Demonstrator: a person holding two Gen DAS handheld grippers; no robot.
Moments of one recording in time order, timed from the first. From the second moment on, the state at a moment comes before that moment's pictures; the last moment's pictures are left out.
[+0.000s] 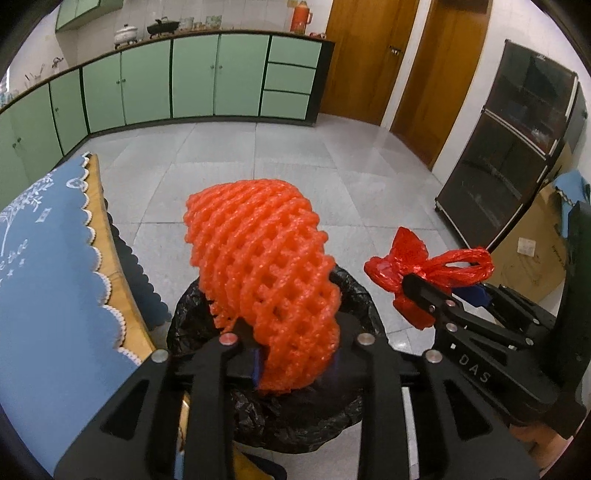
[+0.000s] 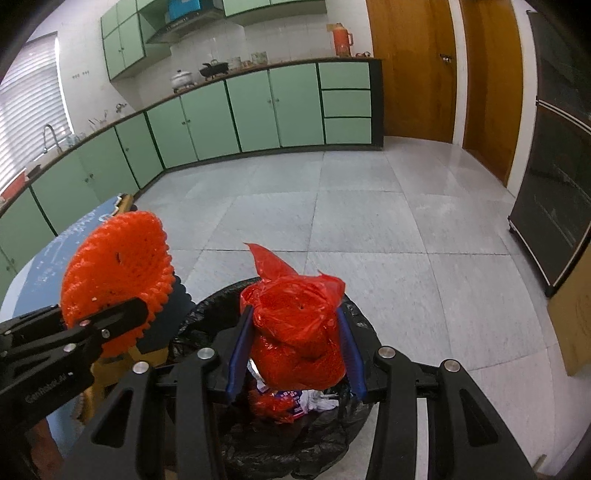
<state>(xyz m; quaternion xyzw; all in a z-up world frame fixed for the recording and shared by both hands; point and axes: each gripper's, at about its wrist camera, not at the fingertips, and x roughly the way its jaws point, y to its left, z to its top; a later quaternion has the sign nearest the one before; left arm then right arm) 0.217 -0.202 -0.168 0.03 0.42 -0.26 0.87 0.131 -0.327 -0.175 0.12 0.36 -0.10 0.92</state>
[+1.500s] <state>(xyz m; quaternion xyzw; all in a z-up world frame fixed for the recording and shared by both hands) 0.165 -0.103 -0.080 -0.02 0.35 -0.18 0.92 0.093 -0.300 -0.103 0.09 0.33 -0.09 0.93</state>
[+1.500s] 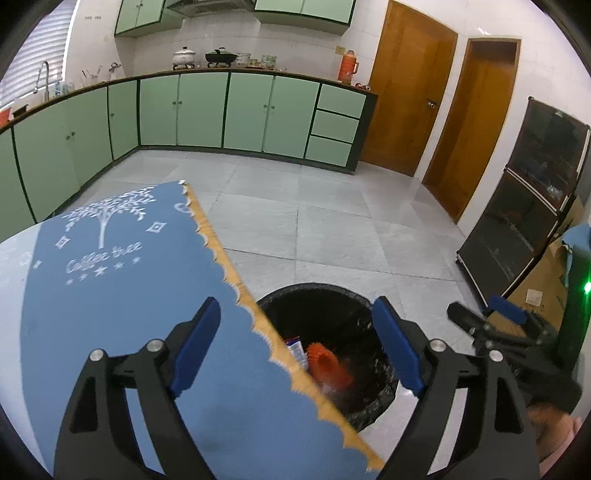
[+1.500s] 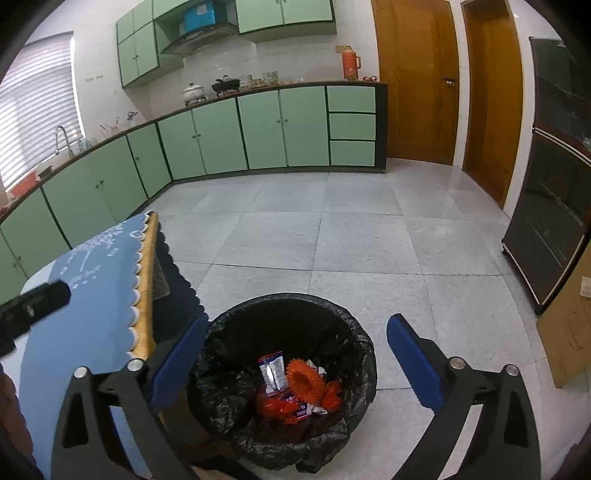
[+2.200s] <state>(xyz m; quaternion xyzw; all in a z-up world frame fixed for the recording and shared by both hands) 0.083 -0.075 -0.022 0.01 0.33 -0.14 0.93 0.020 -0.258 -0.027 0.07 0.32 -0.05 0.94</state>
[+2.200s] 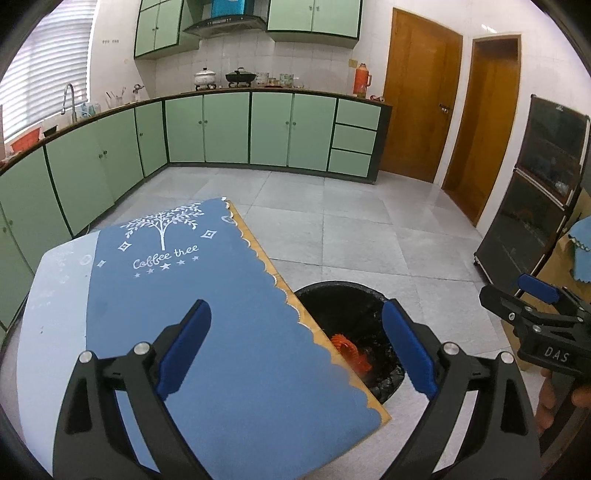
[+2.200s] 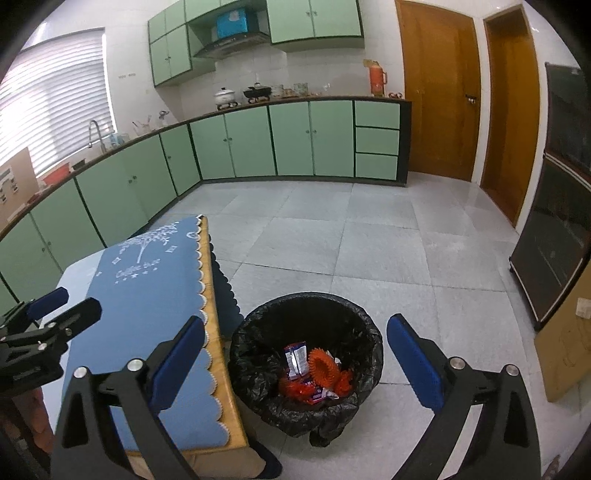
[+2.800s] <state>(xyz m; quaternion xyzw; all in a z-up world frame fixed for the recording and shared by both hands) 0.044 -0.061 0.002 0.00 0.31 -0.13 0.94 -0.015 -0.239 0.000 0.07 0.31 -0.04 0.95</state>
